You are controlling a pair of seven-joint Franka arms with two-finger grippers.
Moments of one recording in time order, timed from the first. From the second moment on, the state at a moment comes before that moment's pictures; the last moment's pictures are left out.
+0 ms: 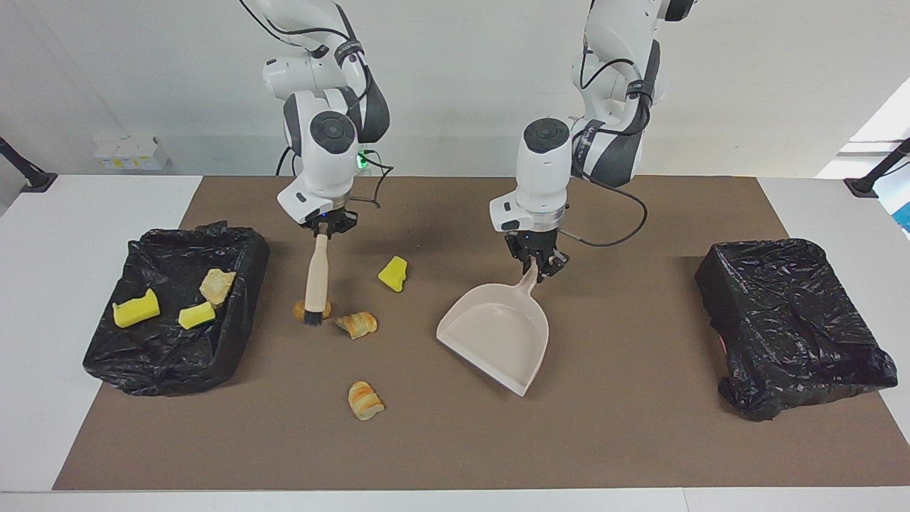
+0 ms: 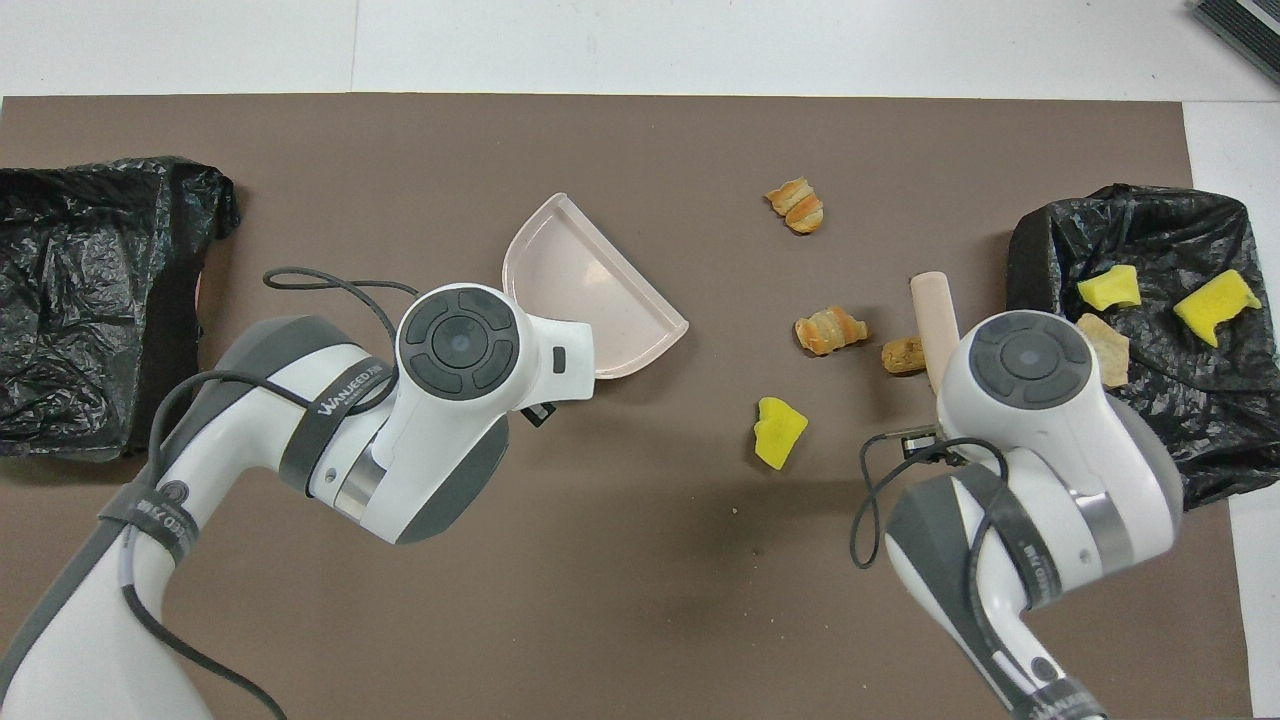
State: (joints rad) left arm -0.52 0.18 -0.05 -1.89 0.16 2.09 0.26; right arm 0.20 -0.02 0.00 -2.16 -0.31 1.89 0.26
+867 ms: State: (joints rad) left arm -0.59 0.08 -0.08 -2.04 0.16 2.02 0.57; right arm 0.12 0.08 0.02 -2.15 -0.29 1.91 0.06
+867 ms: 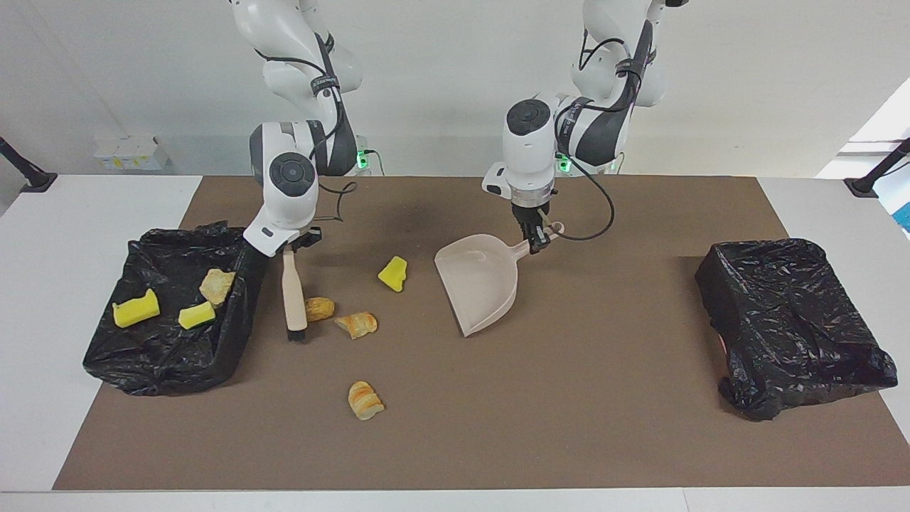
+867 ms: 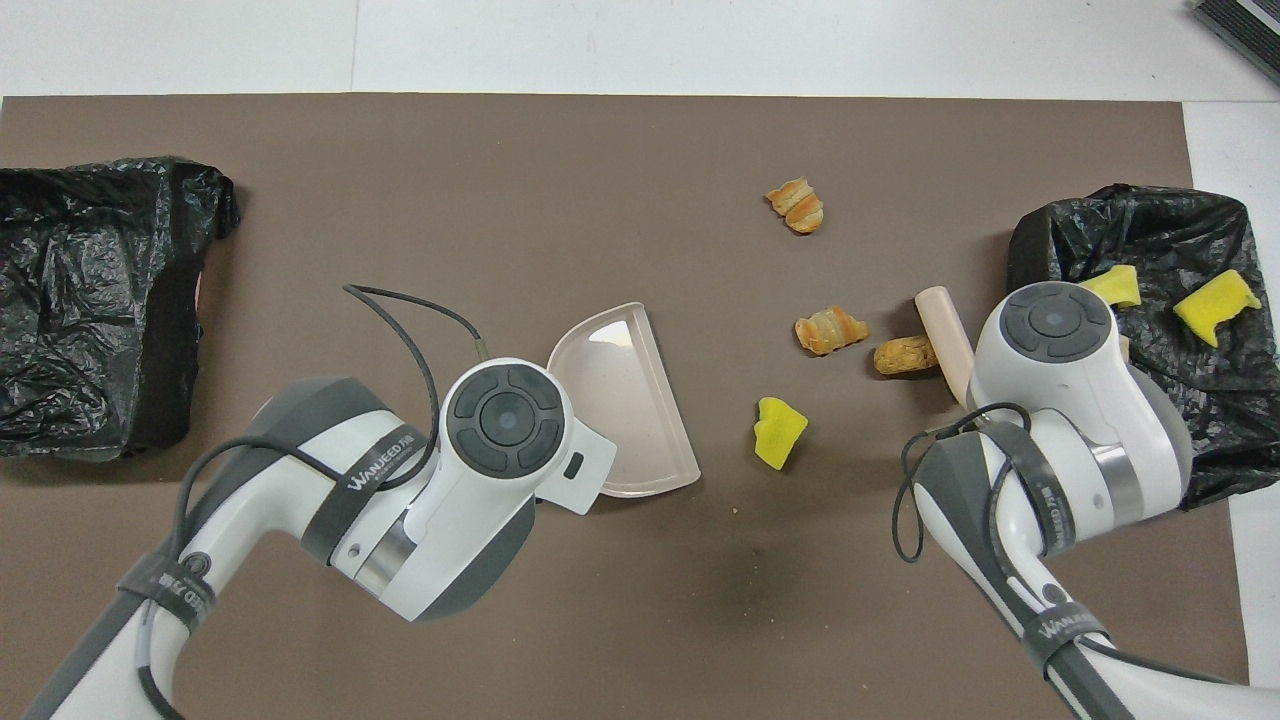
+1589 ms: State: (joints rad) left arm -0.63 0.05 -0.08 -2.13 0.16 2.03 0.50; right arm 0.31 0.11 0.03 -2.15 -0.04 1.96 0.20
